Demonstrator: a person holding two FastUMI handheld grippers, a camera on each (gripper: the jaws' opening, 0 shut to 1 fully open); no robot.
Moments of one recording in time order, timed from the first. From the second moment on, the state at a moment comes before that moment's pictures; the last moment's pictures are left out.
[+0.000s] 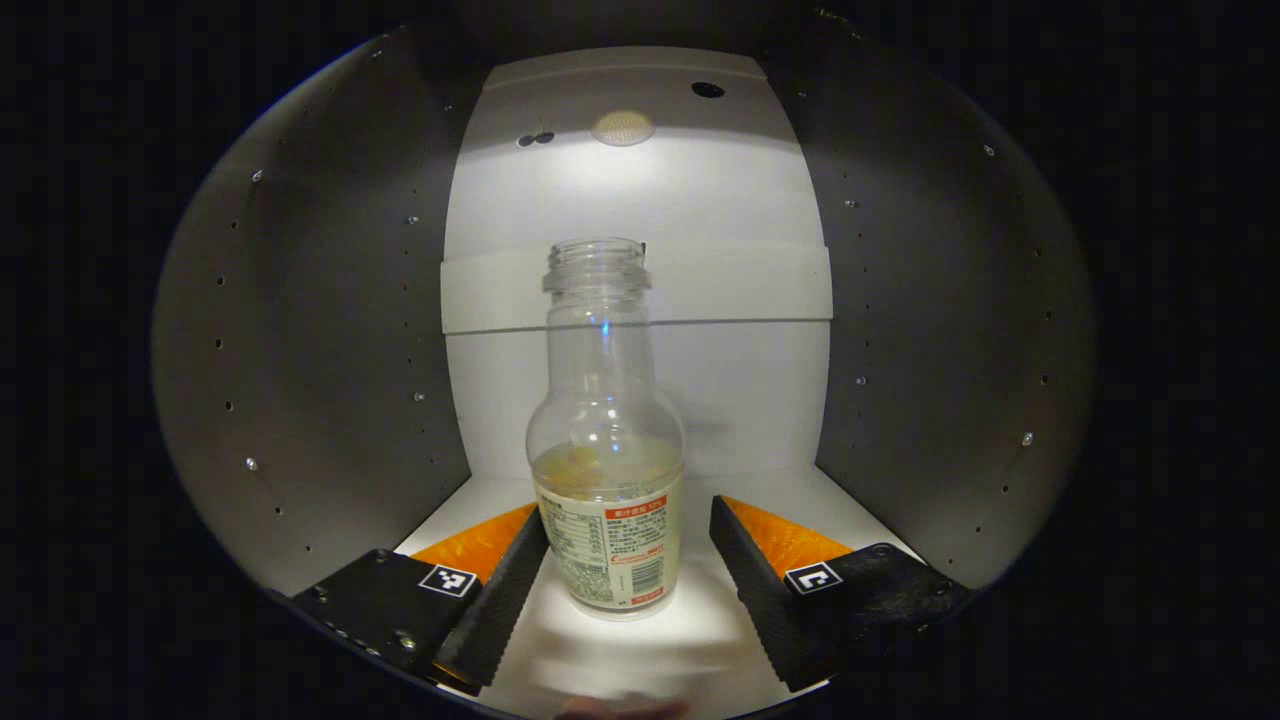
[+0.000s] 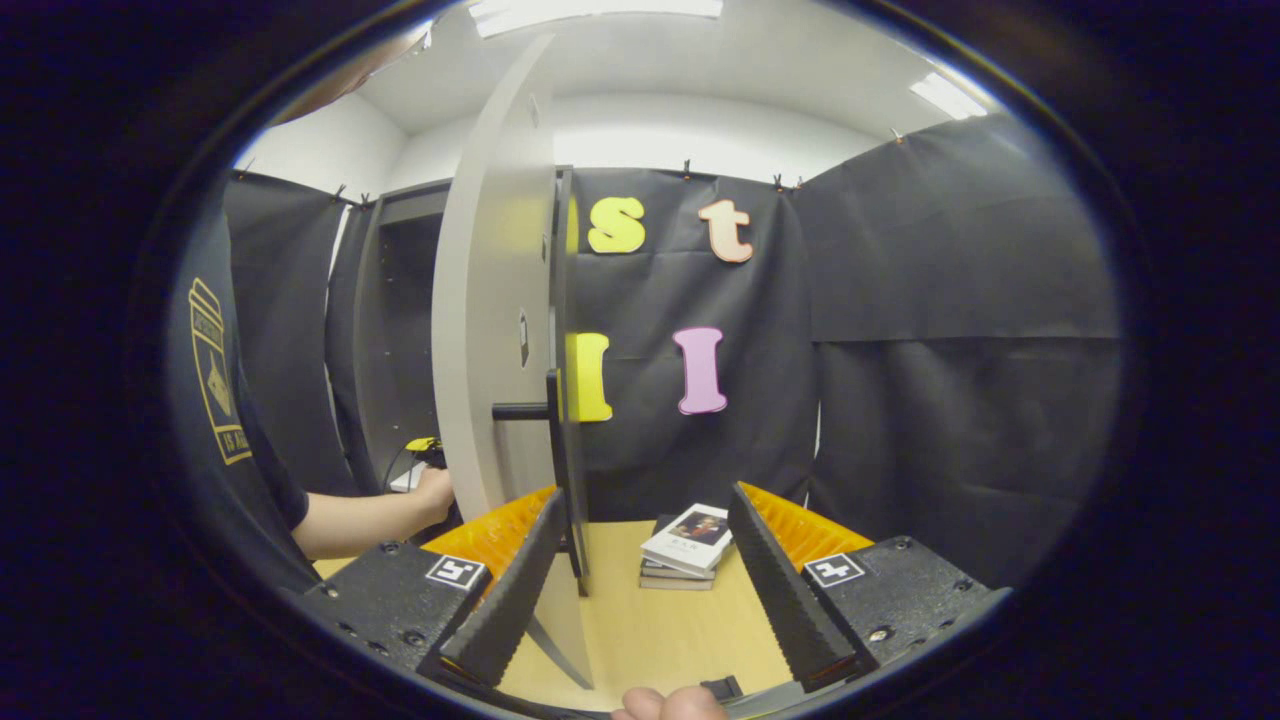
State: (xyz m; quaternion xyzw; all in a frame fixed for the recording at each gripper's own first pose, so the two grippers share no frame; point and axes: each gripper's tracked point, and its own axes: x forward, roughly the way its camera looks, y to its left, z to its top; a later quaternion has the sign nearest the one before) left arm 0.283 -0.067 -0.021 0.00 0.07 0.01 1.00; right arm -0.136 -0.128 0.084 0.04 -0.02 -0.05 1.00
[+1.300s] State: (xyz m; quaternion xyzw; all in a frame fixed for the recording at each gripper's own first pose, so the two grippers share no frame) left arm 0.149 -0.025 0.034 -0.04 0.02 0.00 1.00; right arm -0.131 -0.138 0.053 0.06 -0.01 0.00 1.00
